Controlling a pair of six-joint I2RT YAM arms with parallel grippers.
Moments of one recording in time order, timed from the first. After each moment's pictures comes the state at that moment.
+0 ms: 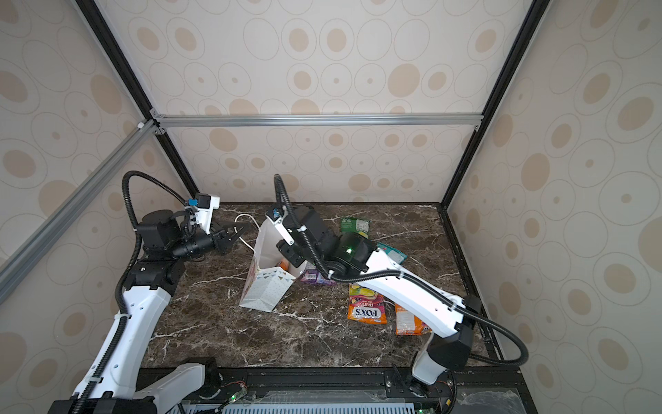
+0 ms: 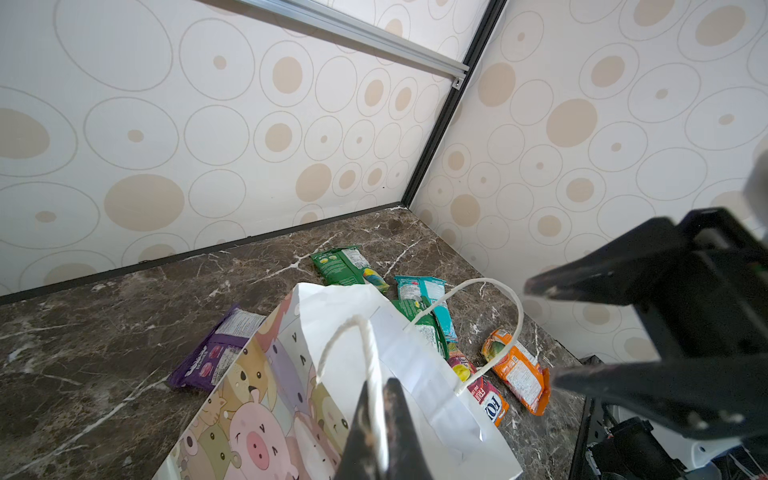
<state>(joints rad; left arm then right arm) 0.03 1.06 1.10 -0.33 0.86 -0.13 1.04 1.54 1.79 -0.76 0.35 -0.06</state>
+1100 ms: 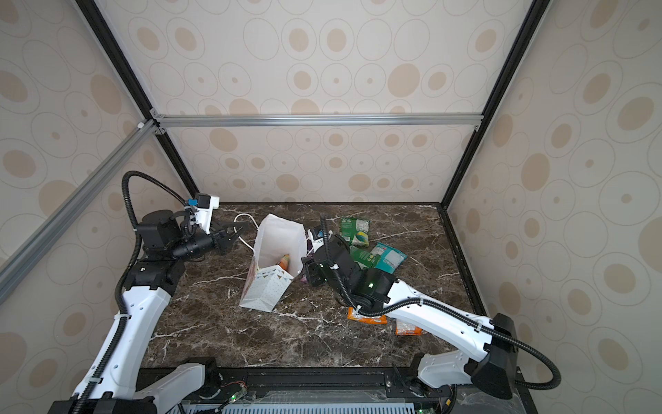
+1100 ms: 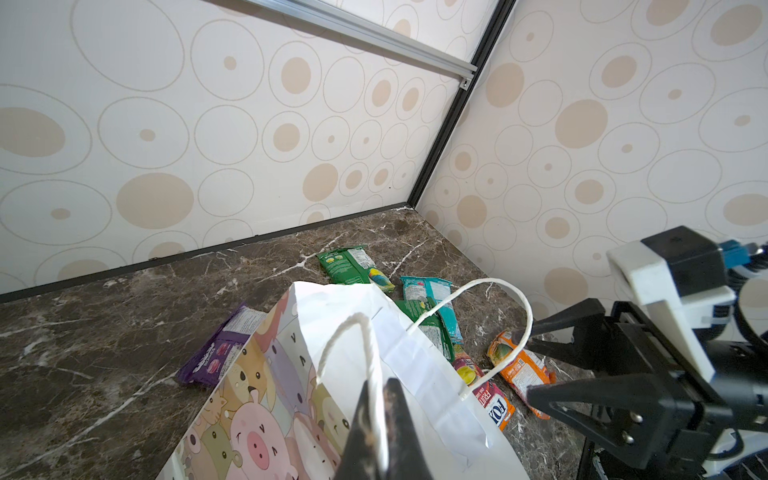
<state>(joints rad) 0.03 1.05 1.10 -0.33 0.84 -0.12 1.01 1.31 1.20 -0.39 0.37 0.33</state>
